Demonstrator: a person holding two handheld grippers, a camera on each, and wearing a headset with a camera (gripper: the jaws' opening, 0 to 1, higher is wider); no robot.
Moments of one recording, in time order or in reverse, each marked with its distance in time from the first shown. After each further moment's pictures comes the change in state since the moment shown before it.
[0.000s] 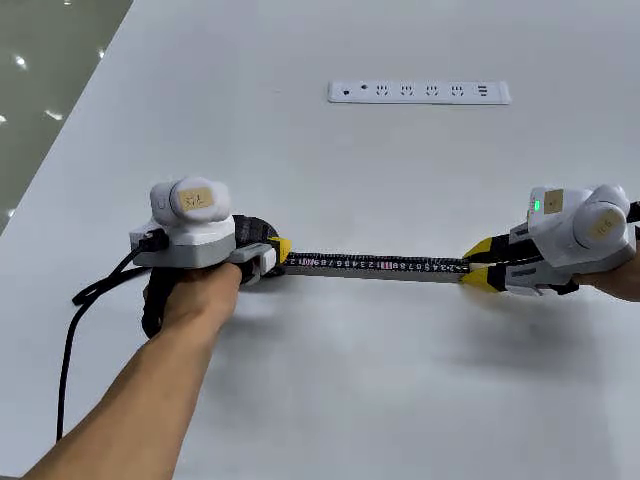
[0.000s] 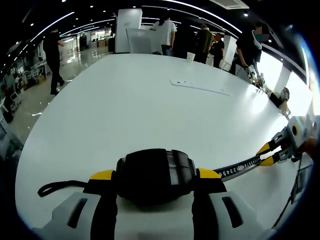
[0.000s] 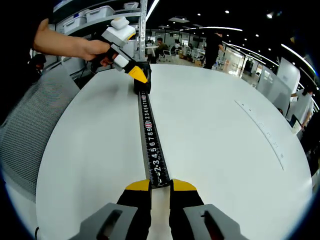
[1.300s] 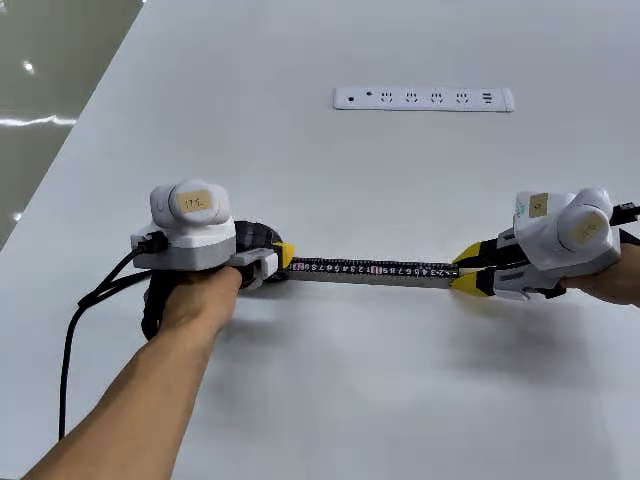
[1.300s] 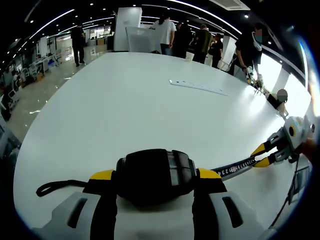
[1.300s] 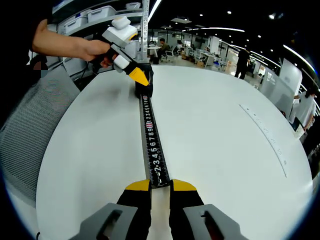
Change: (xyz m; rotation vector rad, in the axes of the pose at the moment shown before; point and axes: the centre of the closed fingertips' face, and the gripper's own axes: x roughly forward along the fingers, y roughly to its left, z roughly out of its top) left arm -0.003 -0.001 -0.001 -0.014 0.010 -0.025; right arm 0.011 0.004 0.016 -0.011 -0.007 0.020
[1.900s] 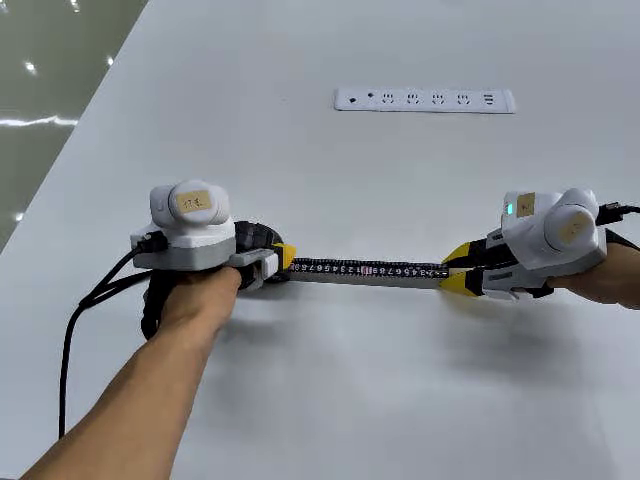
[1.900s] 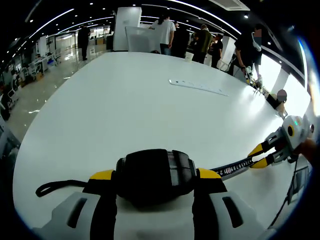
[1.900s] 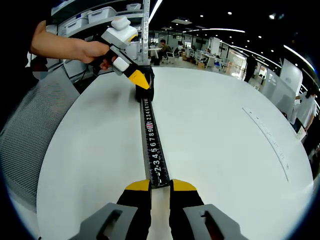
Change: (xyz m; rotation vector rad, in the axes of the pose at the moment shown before) left arm 0.001 0.000 0.000 -0.002 0.002 -0.009; right arm 0.010 0.000 0.011 0.001 -0.013 0.010
